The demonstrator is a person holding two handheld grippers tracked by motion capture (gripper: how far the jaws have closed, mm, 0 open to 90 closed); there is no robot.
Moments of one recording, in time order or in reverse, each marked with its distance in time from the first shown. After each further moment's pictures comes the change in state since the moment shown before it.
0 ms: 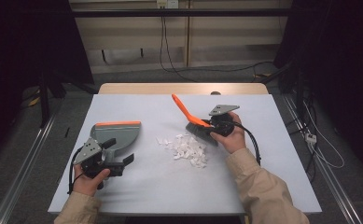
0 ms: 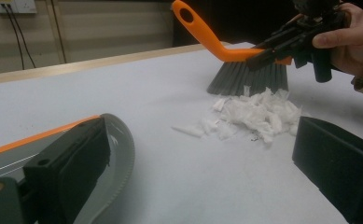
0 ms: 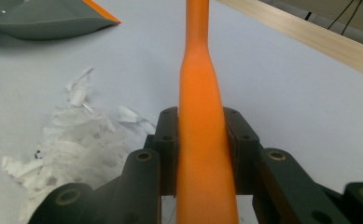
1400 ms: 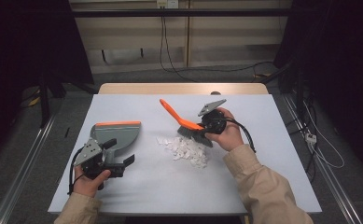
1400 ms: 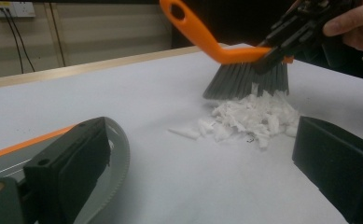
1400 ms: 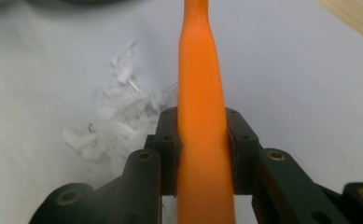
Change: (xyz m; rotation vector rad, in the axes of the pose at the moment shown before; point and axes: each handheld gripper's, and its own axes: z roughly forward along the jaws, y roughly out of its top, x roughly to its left) left arm -0.004 0.001 -0.002 -0.002 0.001 0.009; right arm 0.024 0.036 -0.005 0.174 0.098 -0.087
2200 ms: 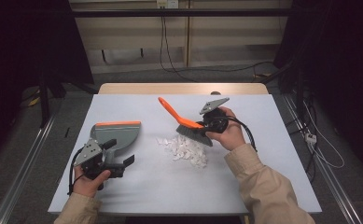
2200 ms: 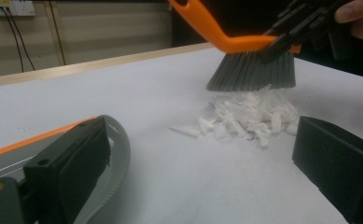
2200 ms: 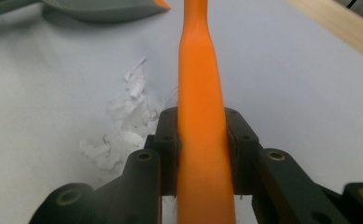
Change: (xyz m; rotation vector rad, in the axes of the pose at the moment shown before) left arm 0.000 -0.001 0.000 0.001 0.001 0.000; right arm 0.006 0.006 -0.012 -0.032 -0.001 -0.010
